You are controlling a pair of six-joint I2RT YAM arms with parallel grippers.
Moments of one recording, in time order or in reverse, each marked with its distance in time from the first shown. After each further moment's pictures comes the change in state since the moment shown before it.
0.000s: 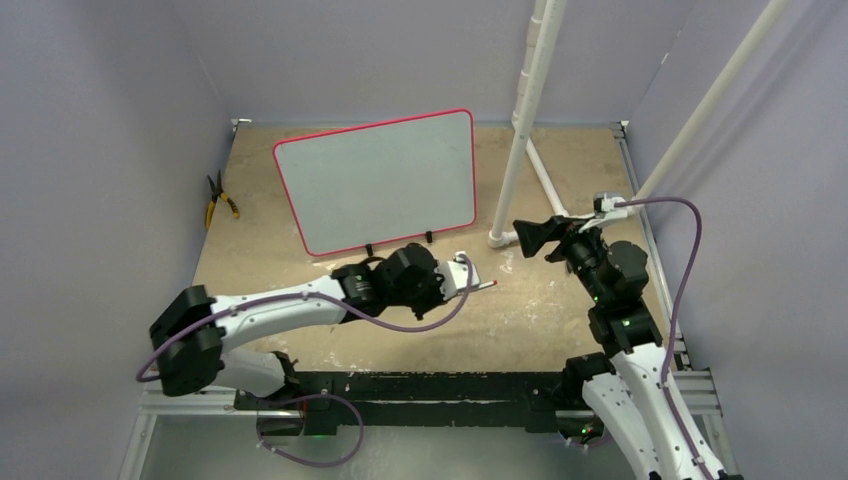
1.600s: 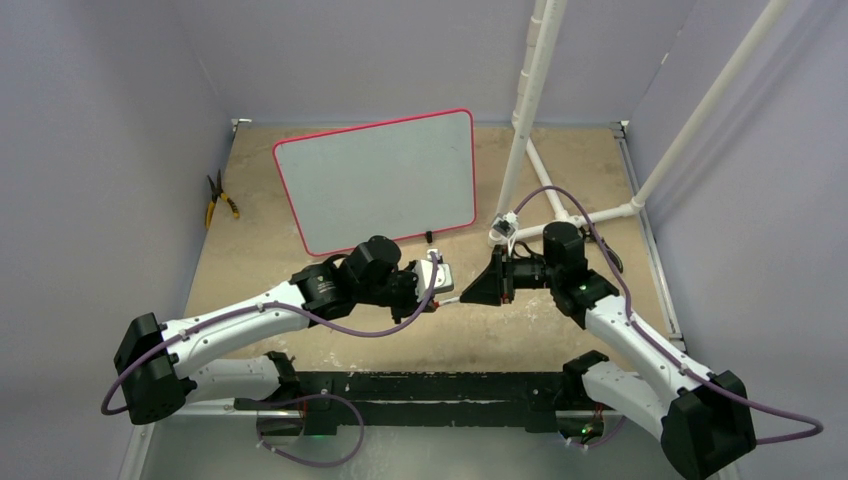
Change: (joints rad) left arm 0.078 -0.219 -0.049 -0.096 0.250 0.023; right arm 0.224 0.377 -0.026 0.017 -0.808 0.063
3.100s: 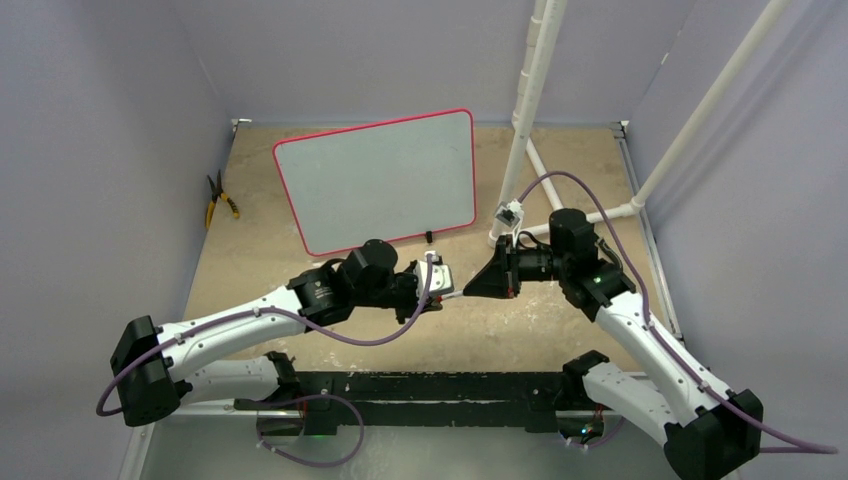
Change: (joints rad) left arm -0.030 -0.041 -0.037 0.122 -0.042 0.007; right arm 0.012 -0.054 0.225 -0.334 0.063 -0.084
